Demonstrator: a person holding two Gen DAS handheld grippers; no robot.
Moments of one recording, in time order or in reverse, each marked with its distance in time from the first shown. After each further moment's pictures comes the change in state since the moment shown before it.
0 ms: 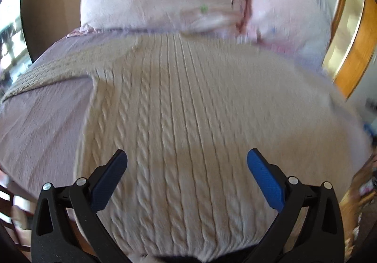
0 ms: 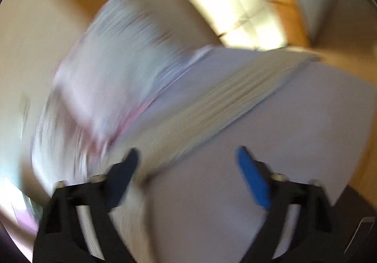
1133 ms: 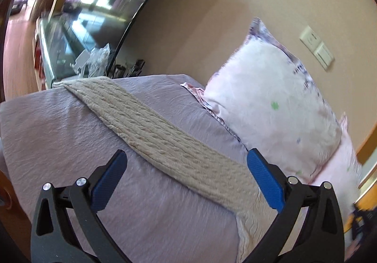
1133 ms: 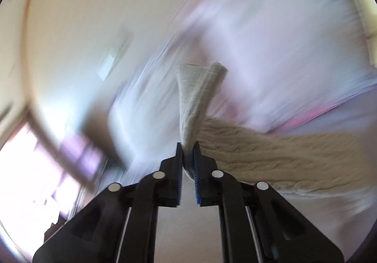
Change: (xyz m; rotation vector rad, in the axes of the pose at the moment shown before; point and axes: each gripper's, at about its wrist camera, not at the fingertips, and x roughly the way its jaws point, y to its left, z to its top) left arm -0.034 0.280 0.060 -0.677 -0.413 0.093; right arm 0.098 0.357 -0.173 -0.638 0.549 0.670
